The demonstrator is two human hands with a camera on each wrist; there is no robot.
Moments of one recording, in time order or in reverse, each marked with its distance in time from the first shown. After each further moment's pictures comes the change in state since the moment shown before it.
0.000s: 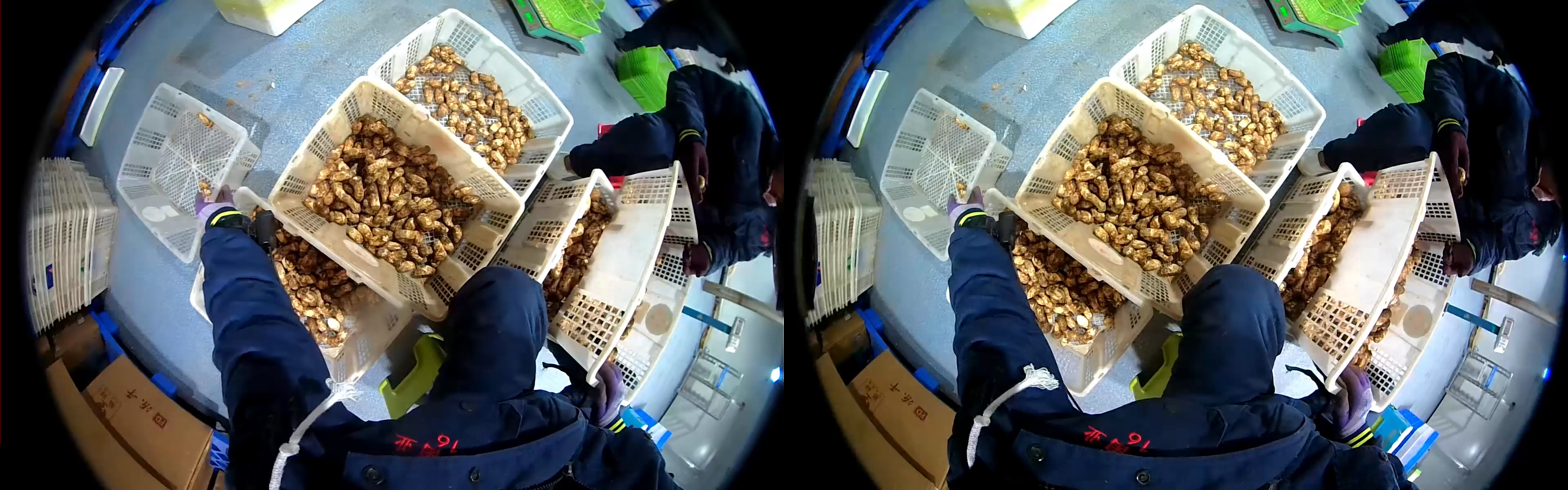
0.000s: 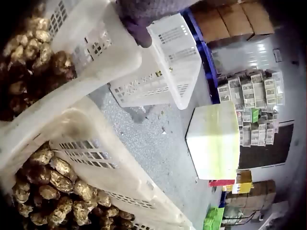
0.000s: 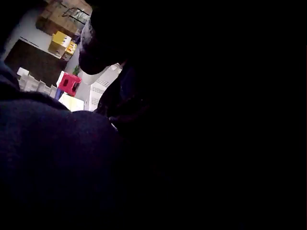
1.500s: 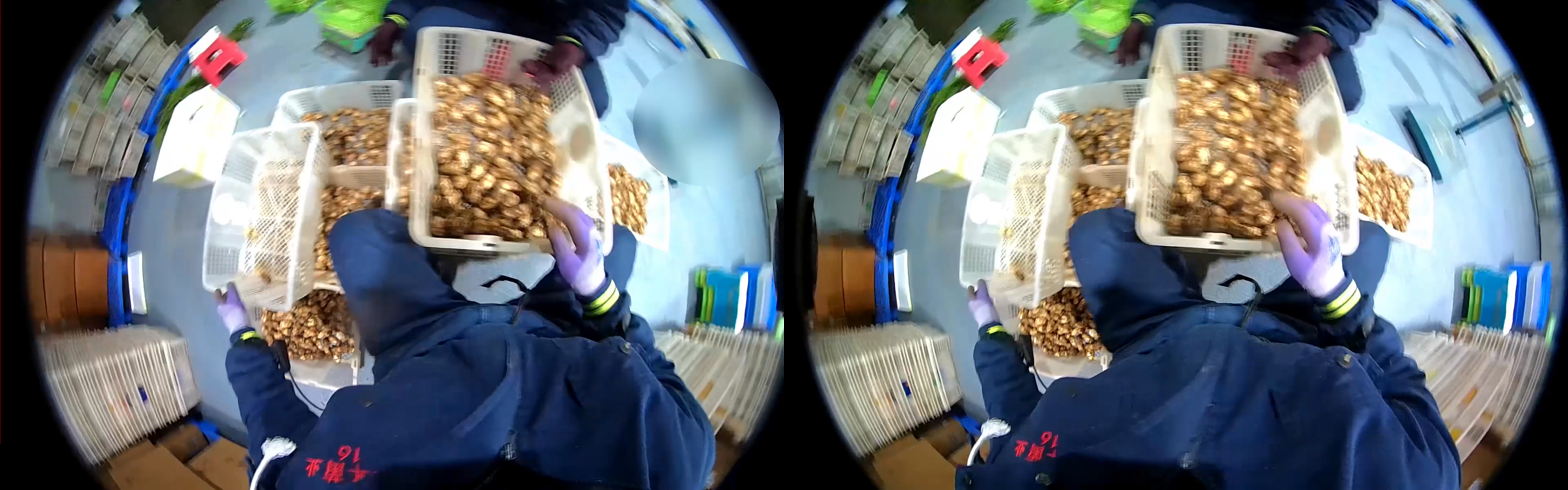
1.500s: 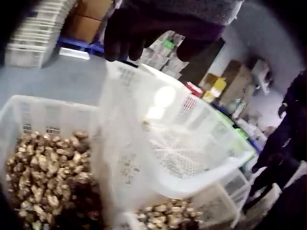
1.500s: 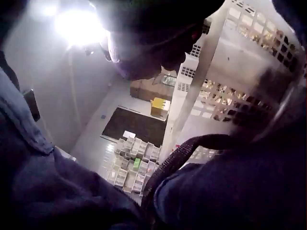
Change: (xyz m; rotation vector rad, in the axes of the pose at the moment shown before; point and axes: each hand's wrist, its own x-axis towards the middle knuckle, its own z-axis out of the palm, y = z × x) left_hand -0.369 0.031 0.012 1.235 -0.571 0.532; right_hand -0.075 0.090 -0.032 0.367 0.706 -0.143
